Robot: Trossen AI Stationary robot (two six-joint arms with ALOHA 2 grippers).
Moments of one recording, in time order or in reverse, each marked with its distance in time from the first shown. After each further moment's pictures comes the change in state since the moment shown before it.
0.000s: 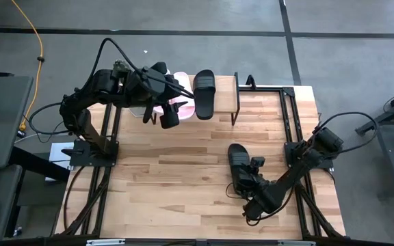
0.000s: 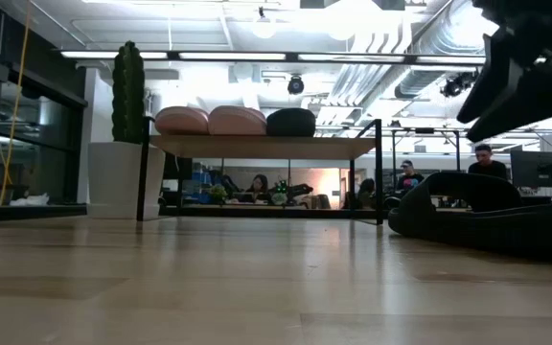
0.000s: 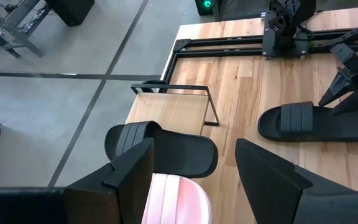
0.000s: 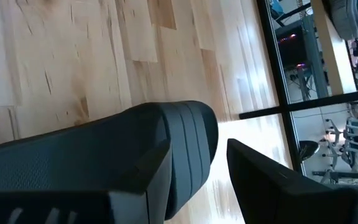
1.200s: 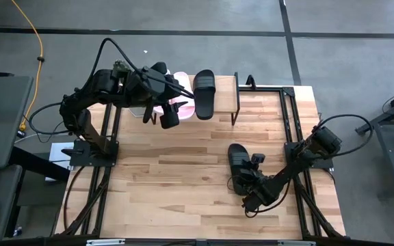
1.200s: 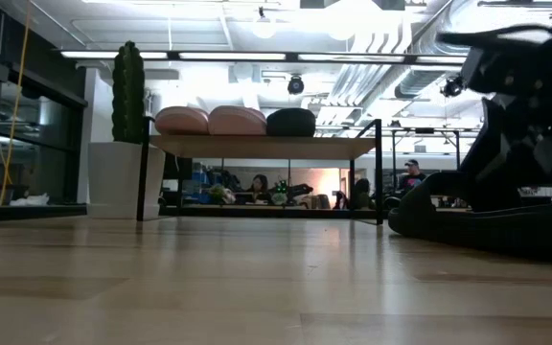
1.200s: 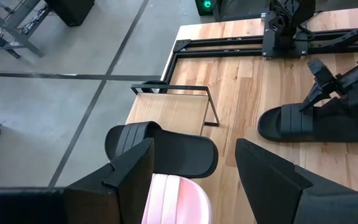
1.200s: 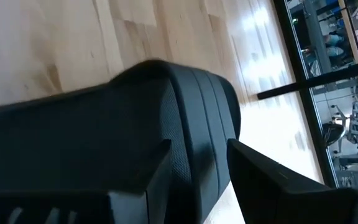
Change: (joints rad) left arm 0.000 0.000 0.000 0.002 0.000 0.001; right arm -0.049 0.006 -0.218 0.258 0.005 0.015
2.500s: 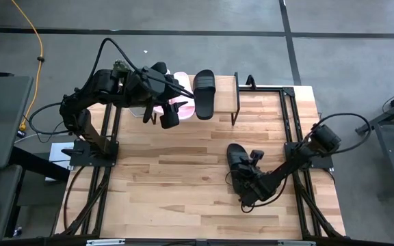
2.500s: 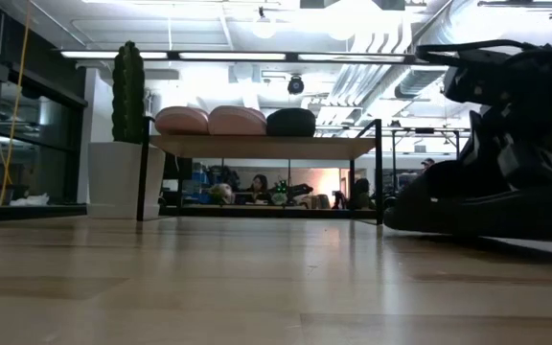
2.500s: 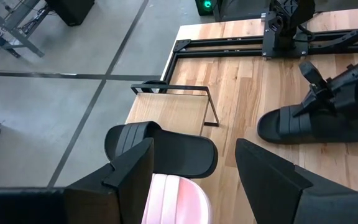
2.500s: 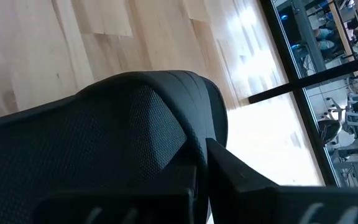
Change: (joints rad) left arm 0.000 0.000 0.000 0.000 0.000 -0.004; right arm -0.060 -0.009 -0.035 0.057 0.047 -0.007
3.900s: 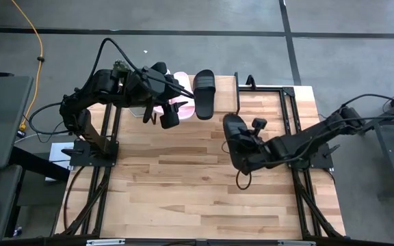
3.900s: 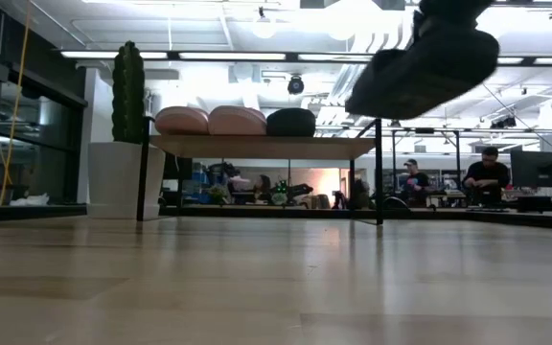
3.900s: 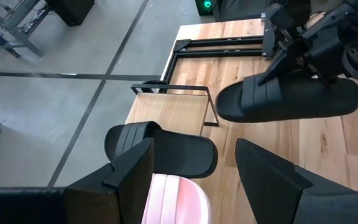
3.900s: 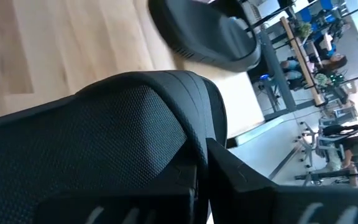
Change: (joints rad) left arm 0.000 0.000 0.000 0.000 0.000 0.000; right arm -0.263 -0.416 0.159 -0.053 0.111 -0.596
